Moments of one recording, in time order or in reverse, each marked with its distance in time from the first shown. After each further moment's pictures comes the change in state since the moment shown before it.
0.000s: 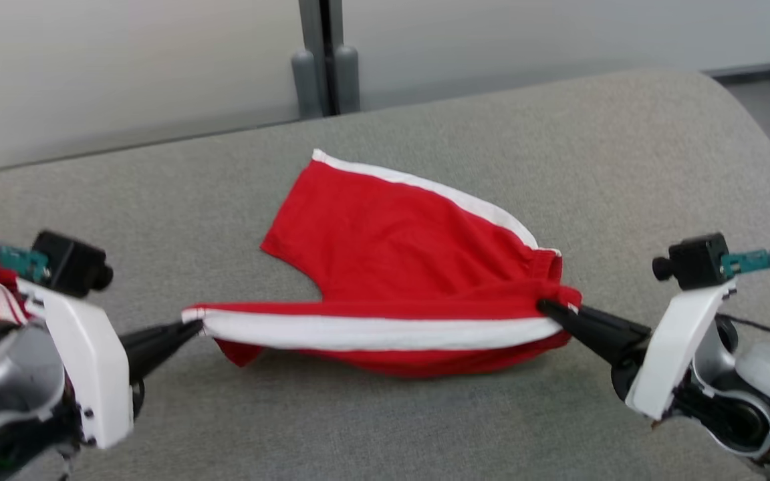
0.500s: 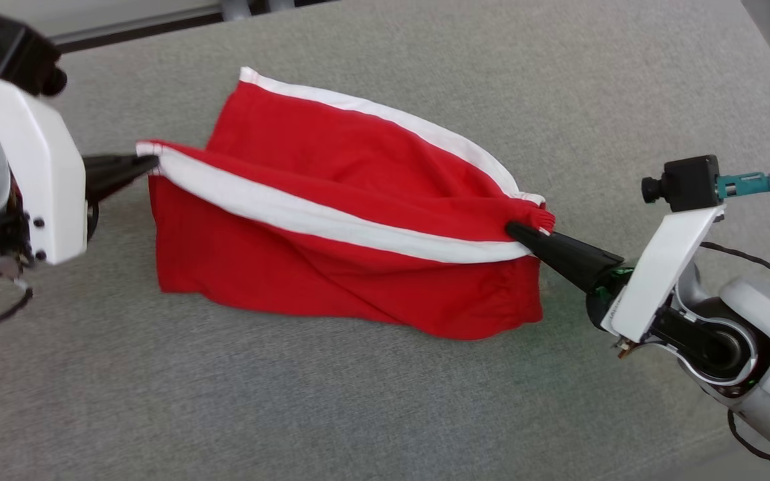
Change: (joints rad) left arm -0.392 -0.130 0.060 0.293 0.043 -0.119 0.333; right arm -0.119 0.116 -0.105 0.043 0.140 0.000 0.075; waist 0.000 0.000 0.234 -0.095
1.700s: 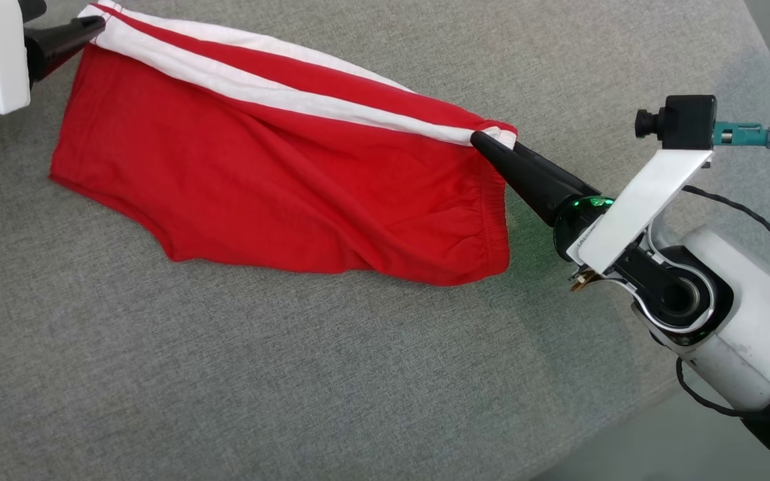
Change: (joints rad) left arm -0.260 -0.197 -0.004 0.476 0.144 -0.111 0.022; right arm -0.089 0.174 -0.086 0.099 0.032 0.000 -0.108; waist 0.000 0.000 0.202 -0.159
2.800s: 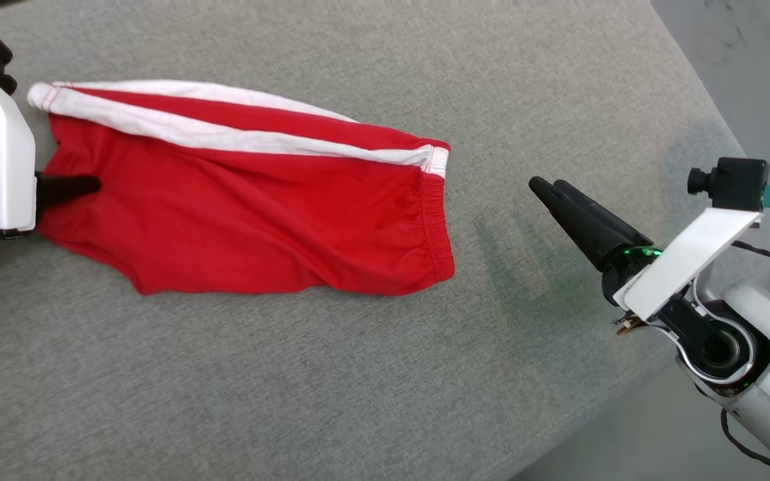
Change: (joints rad) left arm 0.192 0.092 -0.035 -0.061 -0.216 -0.001 0.194; right arm 0.145 -0.111 -0.017 -0.043 -0.020 0.000 -0.089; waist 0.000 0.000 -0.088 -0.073
